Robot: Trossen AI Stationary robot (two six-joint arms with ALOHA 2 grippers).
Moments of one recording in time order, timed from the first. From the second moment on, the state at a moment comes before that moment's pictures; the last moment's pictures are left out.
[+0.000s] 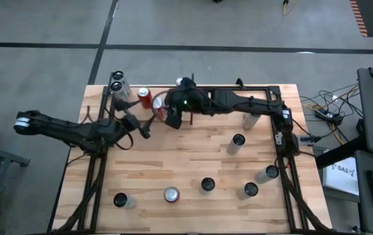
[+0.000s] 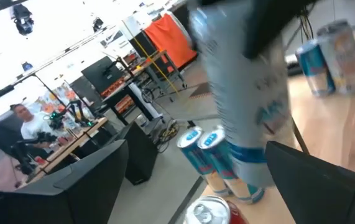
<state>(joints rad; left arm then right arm) -0.12 0.82 0.48 0.34 -0.91 0.56 -0.11 2.02 2.20 -0.76 0.33 -0.03</state>
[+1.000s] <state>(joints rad) -0.14 0.34 0.48 0.06 -0.79 0.38 -0.21 2.16 2.19 -0.76 0.18 0.00</state>
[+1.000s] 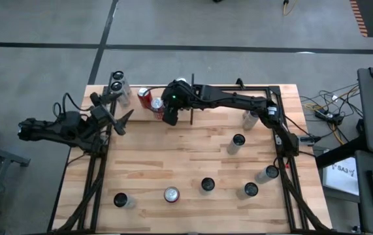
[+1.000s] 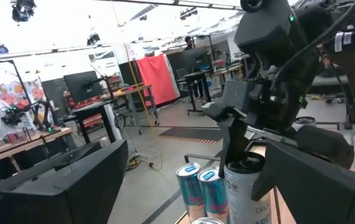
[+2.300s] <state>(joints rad) -0.14 0.34 0.48 0.07 -0.79 0.37 -0.22 2.16 2.05 -0.54 0.24 0.02</state>
